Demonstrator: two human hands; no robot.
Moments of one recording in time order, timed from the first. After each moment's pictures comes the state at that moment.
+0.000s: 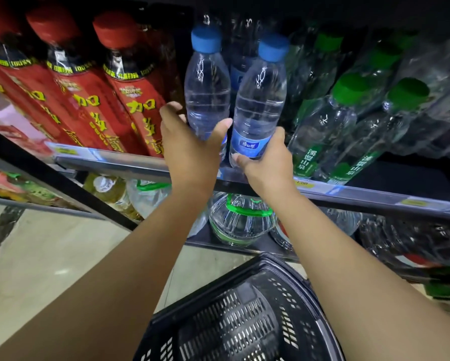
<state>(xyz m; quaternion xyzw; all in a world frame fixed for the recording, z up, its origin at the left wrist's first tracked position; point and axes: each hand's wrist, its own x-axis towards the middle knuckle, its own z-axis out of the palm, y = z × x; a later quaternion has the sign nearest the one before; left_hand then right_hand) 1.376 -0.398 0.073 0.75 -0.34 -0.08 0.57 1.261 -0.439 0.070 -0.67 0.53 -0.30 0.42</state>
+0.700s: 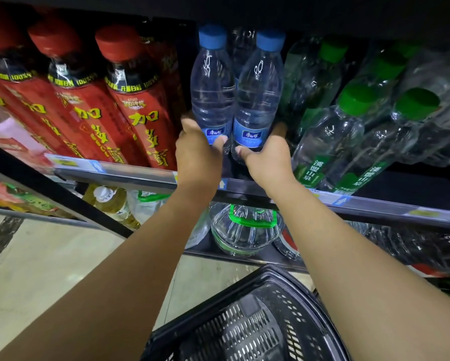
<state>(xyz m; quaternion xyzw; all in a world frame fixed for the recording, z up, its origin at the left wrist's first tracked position) 1.387 -0.420 0.066 0.81 -0.37 -0.11 0.44 1.285 -0.473 0.062 -0.64 0.58 -0.28 0.42</state>
